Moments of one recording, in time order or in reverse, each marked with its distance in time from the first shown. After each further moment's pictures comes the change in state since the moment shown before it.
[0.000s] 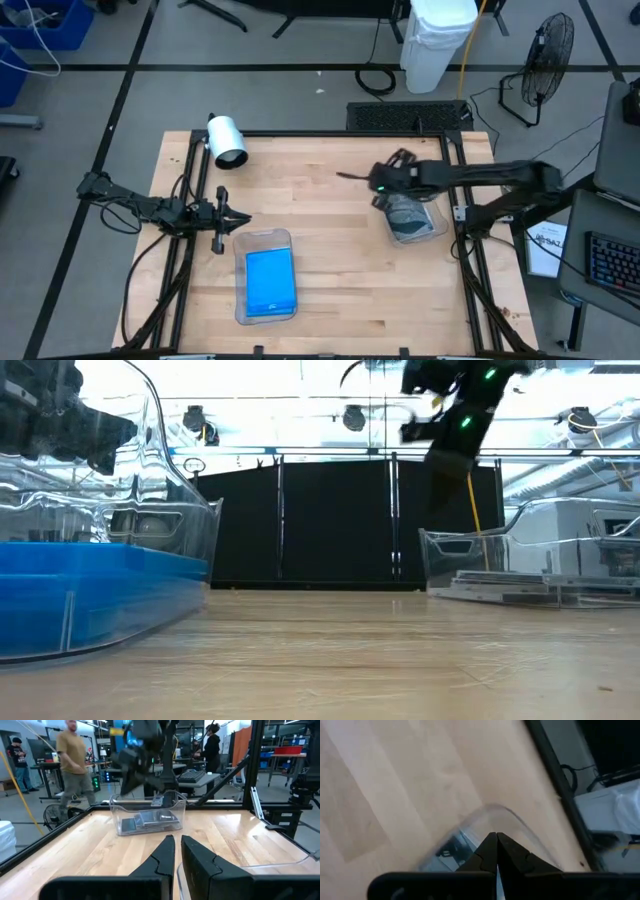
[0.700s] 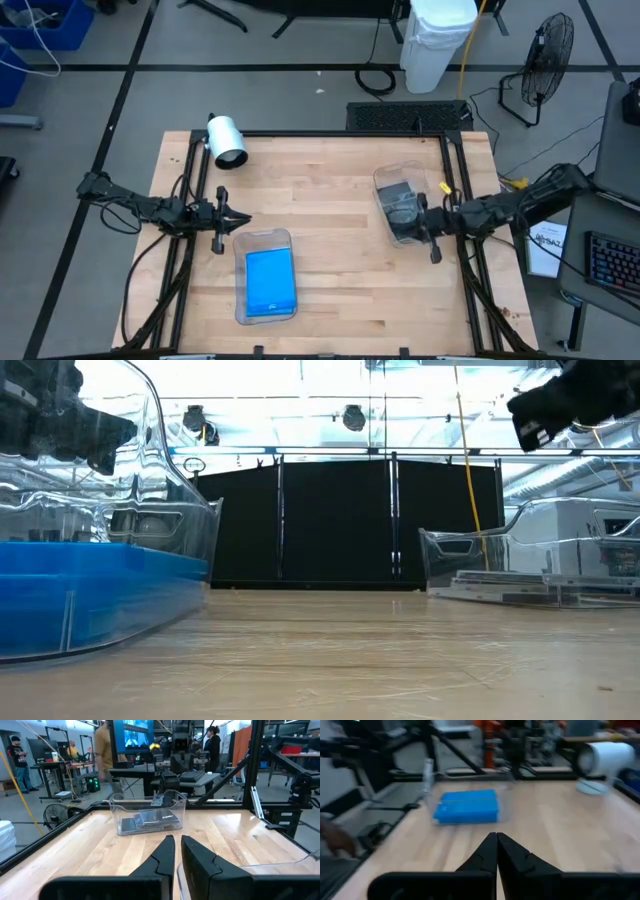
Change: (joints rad) left arm 0.000 0.000 0.000 -0.002 0.000 0.000; right arm 0.497 -0.929 -0.737 0.800 -0.273 -0.044
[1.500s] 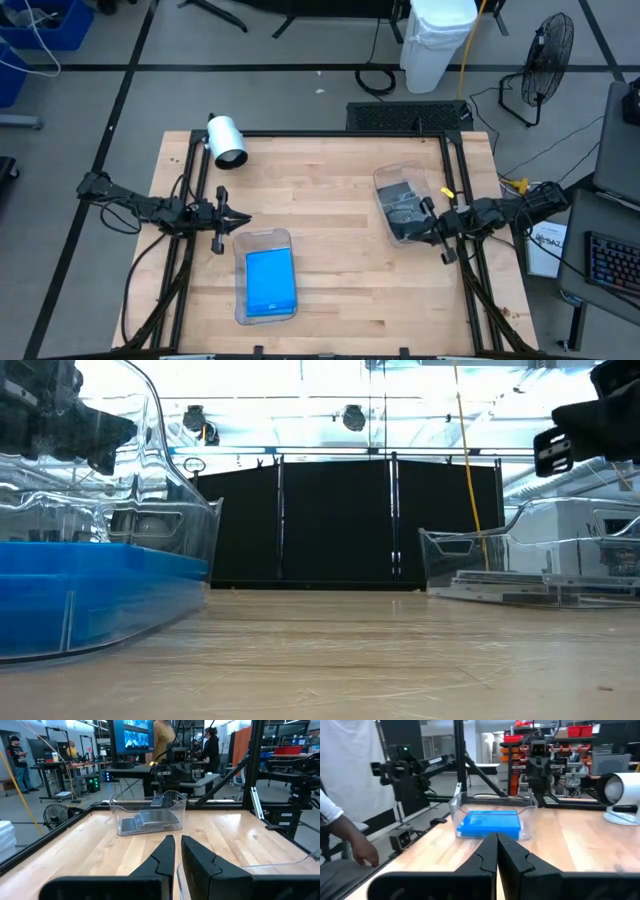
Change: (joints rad) left arm 0.000 0.000 0.000 0.002 0.000 0.000; right arm -0.053 -0.495 -0.288 0.034 -0.219 -0.094
